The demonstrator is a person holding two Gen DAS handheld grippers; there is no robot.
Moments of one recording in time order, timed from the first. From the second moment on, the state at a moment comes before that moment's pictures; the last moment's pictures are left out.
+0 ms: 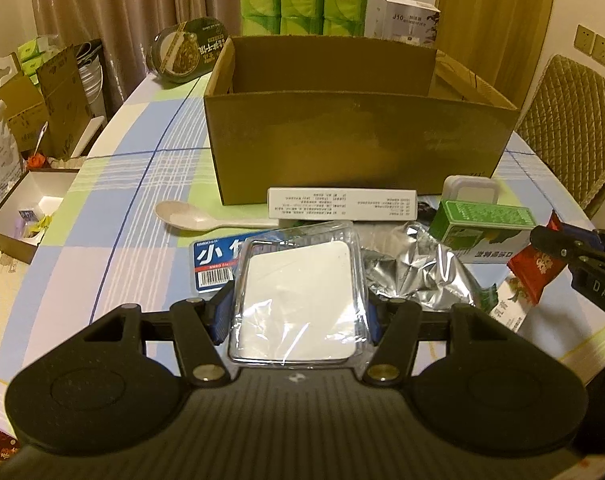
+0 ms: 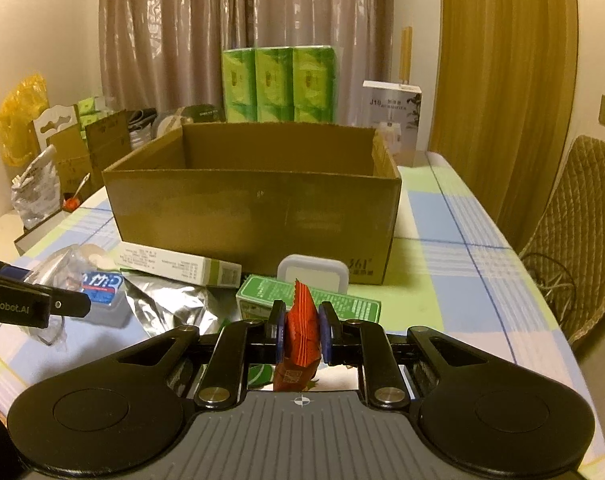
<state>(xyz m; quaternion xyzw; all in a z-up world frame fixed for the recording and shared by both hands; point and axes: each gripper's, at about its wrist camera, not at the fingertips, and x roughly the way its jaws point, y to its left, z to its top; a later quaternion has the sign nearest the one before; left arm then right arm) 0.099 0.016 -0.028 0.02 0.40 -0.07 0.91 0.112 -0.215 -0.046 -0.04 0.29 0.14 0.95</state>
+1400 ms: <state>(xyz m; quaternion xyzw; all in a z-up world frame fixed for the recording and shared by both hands) 0.214 -0.014 0.080 0.06 0.28 -0.10 0.95 0.261 -0.177 0.059 -0.07 0.17 0.18 0.97</state>
